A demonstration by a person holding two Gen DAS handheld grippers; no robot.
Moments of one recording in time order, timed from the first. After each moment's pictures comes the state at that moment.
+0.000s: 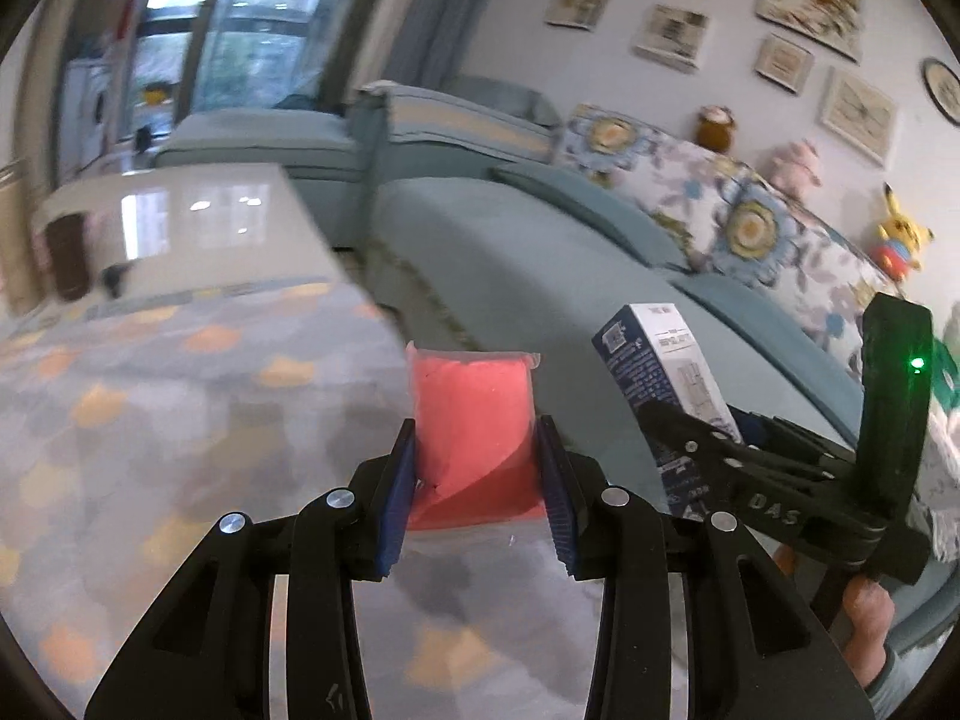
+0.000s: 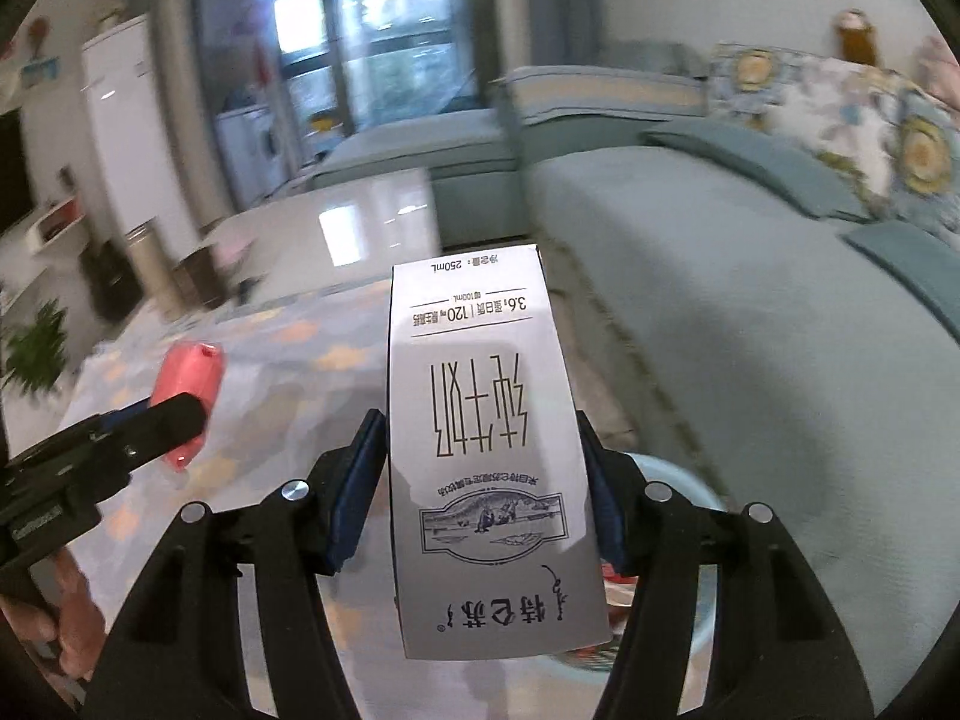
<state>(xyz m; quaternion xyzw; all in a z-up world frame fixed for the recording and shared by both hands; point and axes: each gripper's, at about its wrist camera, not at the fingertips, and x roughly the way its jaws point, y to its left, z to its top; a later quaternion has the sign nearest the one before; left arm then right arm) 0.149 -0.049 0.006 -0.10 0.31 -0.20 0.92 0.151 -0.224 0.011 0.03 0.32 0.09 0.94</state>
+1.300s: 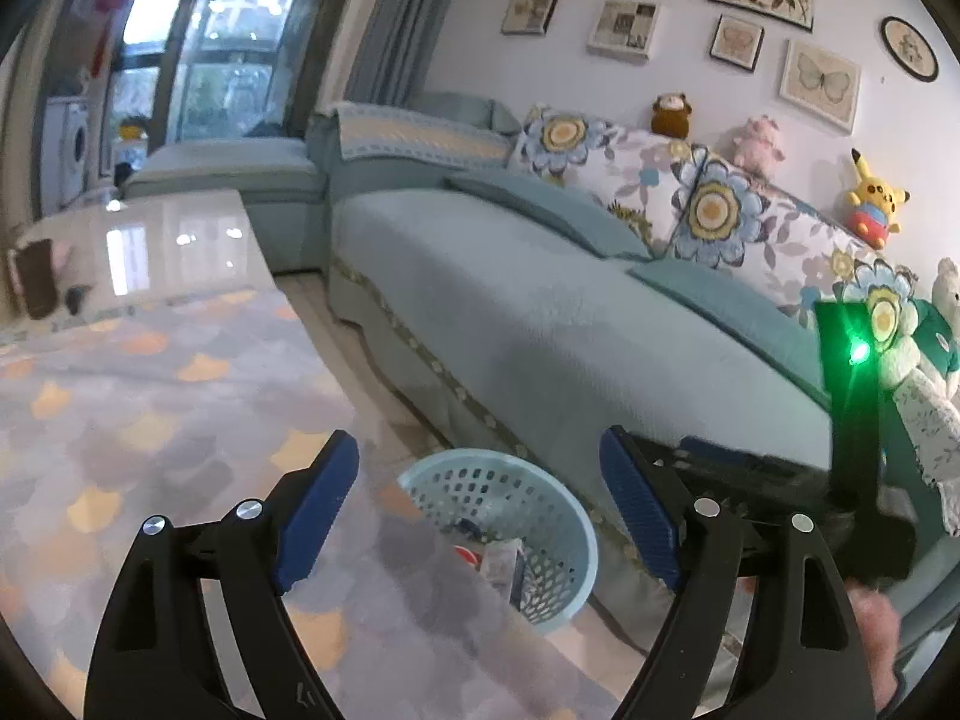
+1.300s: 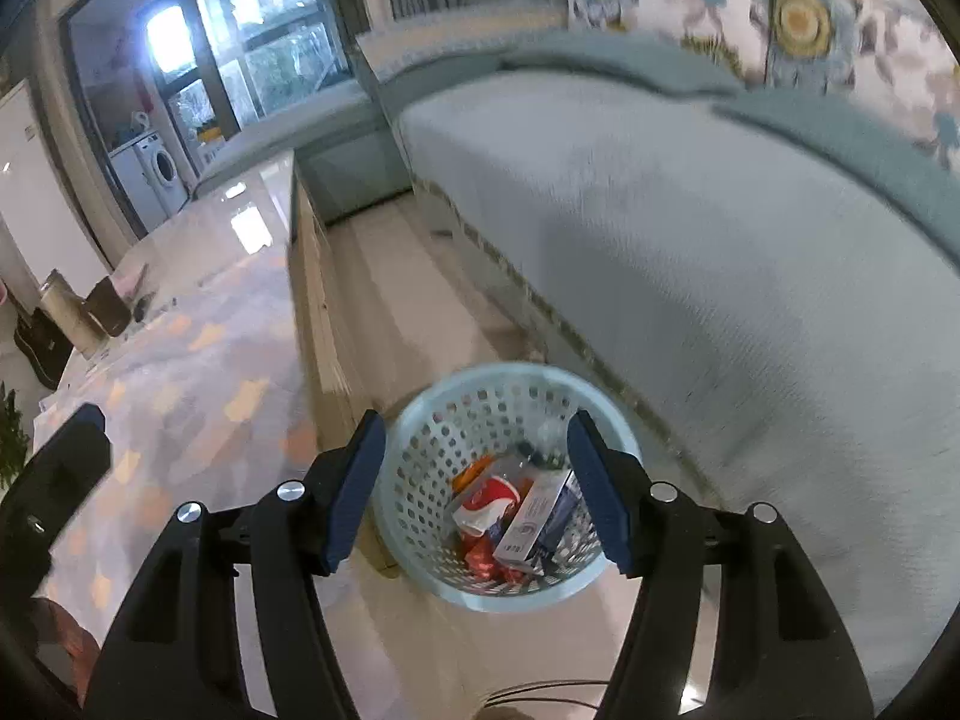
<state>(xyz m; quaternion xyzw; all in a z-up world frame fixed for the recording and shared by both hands) 0.093 -0.117 0.002 -0.08 0.27 -0.20 0.94 0.123 -0.320 -0.016 0.10 0.38 -0.01 0.92</state>
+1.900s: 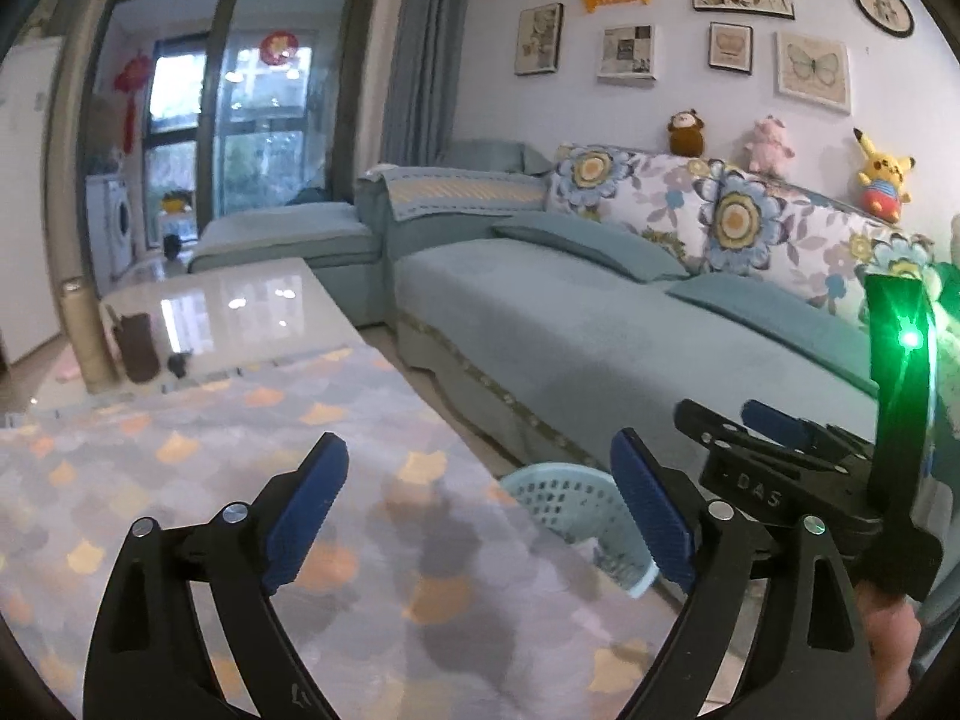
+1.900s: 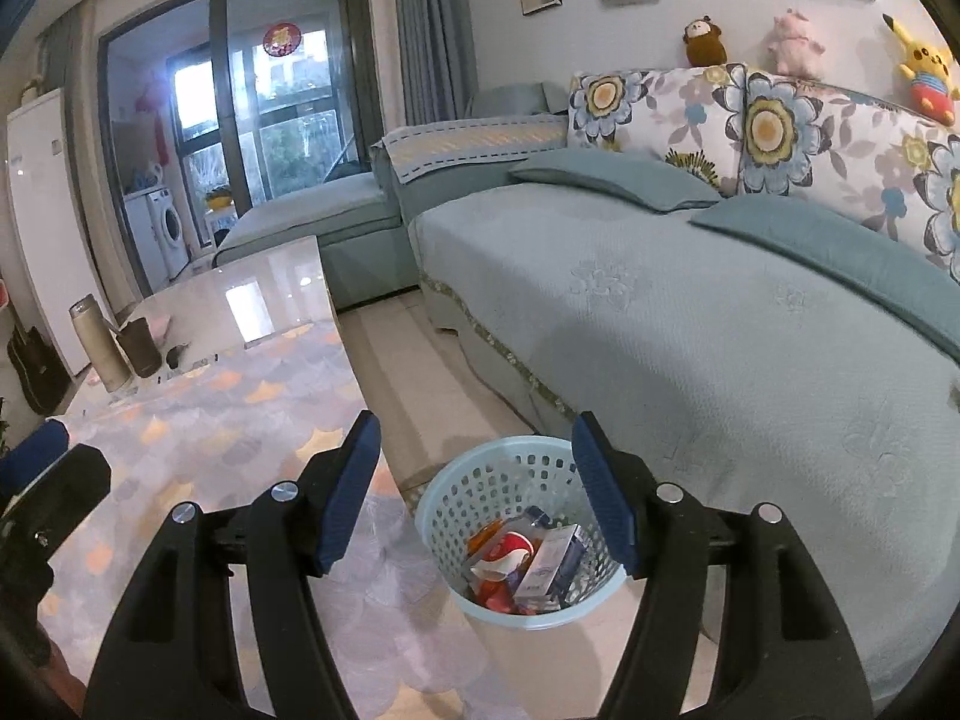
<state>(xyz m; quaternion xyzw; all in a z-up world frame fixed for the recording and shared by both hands) 0.033 -0.069 0.043 -0.01 0.22 -0.13 0.97 0.044 -0.262 0.030 0.08 0.25 -0.04 0.96</state>
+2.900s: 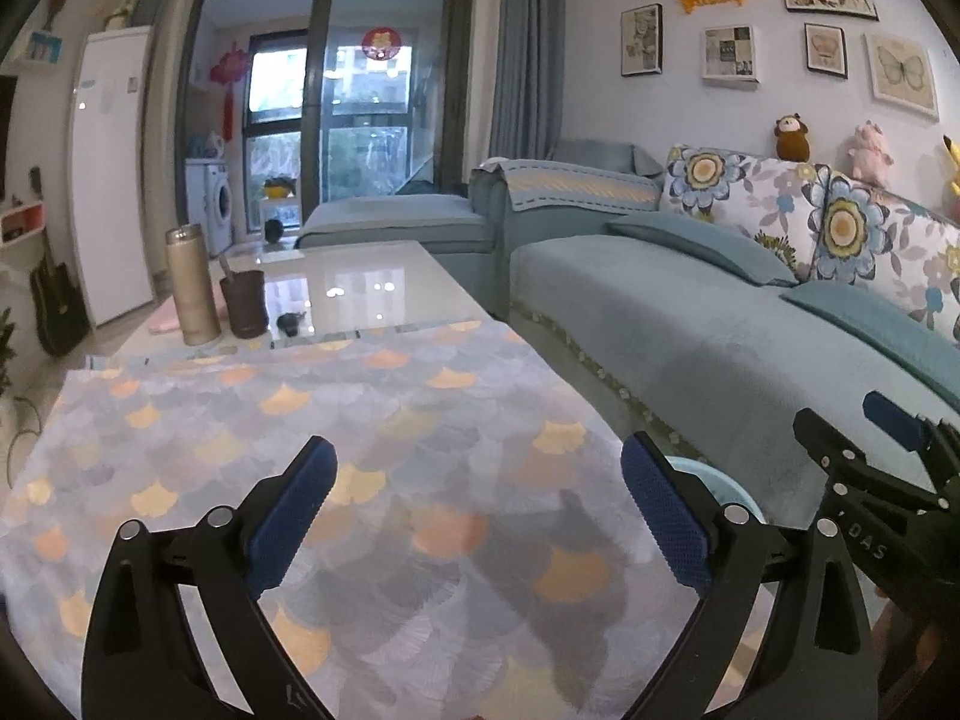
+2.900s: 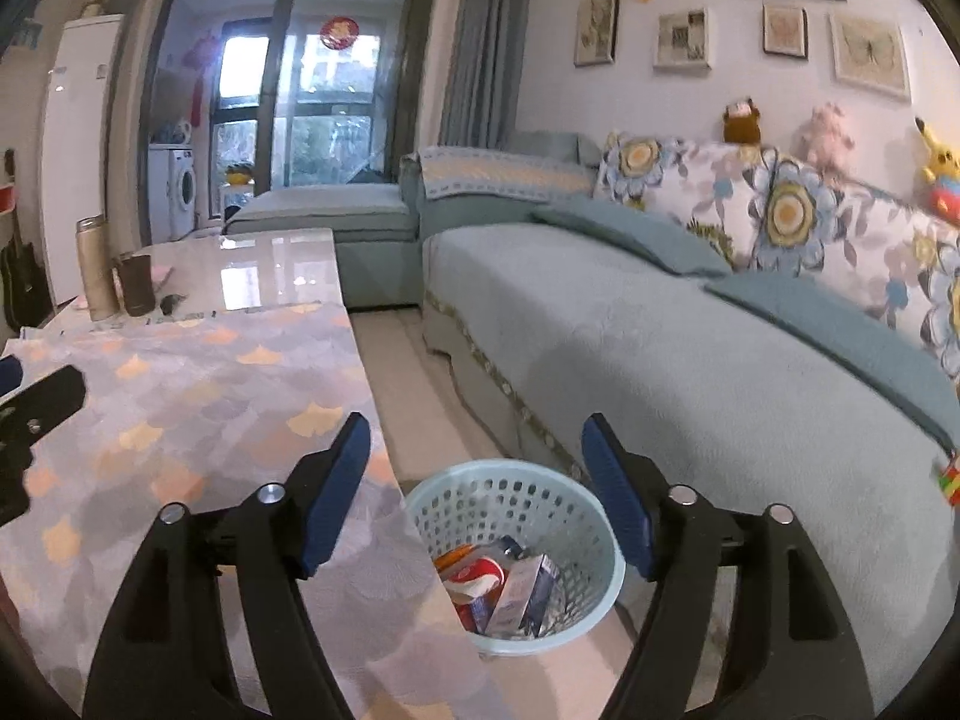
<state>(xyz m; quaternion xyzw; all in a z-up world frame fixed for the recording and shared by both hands) 0.034 -0.022 0.001 -0.02 0.22 0.00 0.98 0.030 -0.211 -0.002 -0.04 0.20 -0.03 0.98</state>
